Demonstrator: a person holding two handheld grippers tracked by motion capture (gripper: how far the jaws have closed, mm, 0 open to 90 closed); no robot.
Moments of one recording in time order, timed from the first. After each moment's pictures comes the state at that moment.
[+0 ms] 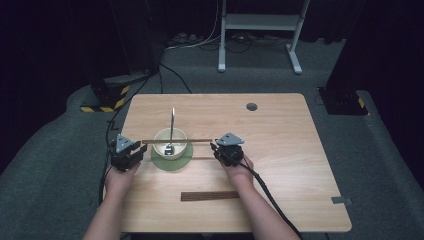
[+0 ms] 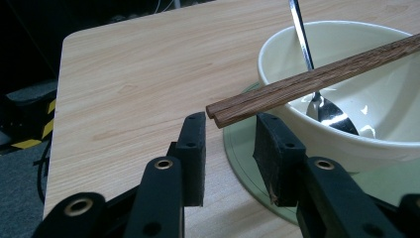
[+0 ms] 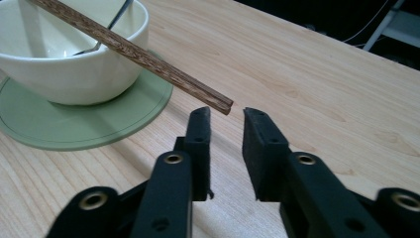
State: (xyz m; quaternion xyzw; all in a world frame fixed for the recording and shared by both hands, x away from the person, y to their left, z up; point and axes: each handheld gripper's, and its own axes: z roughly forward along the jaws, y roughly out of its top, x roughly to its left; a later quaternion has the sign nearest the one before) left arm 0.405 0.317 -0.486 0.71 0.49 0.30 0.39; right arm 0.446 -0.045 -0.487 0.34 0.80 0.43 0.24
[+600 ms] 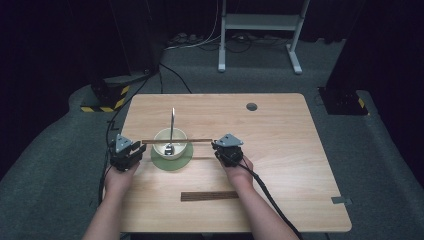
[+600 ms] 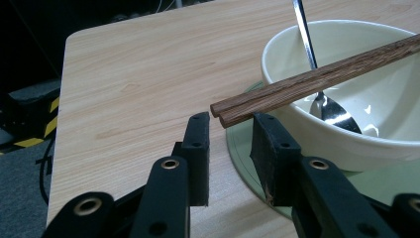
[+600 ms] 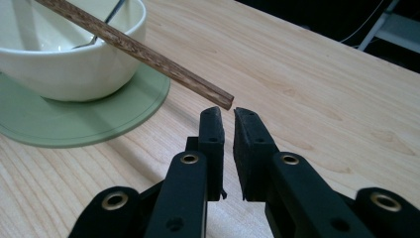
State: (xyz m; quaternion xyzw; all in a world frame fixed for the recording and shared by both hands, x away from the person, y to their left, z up) left arm 0.405 0.318 -0.486 0.71 0.50 0.31 0.39; right arm 0.445 -0.043 -0.491 0.34 0.80 0.43 0.25
